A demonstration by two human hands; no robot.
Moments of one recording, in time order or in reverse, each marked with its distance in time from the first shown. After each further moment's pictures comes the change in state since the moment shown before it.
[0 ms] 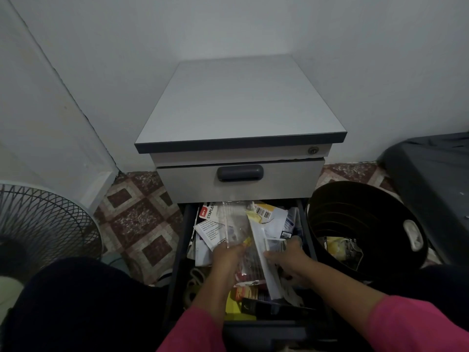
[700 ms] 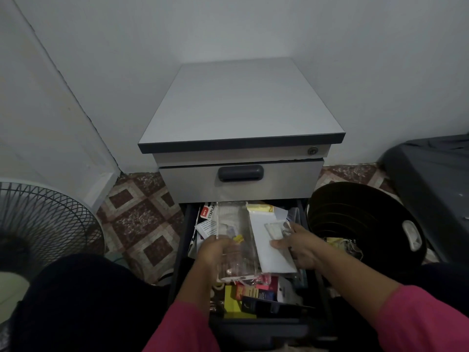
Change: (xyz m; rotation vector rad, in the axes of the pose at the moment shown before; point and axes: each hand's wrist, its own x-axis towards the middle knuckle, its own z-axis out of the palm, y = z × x) left_hand 0.002 0.021 -0.032 0.025 -0.101 -0.054; right_hand -0.019 -0.034 -0.034 0.342 -0.223 0.016
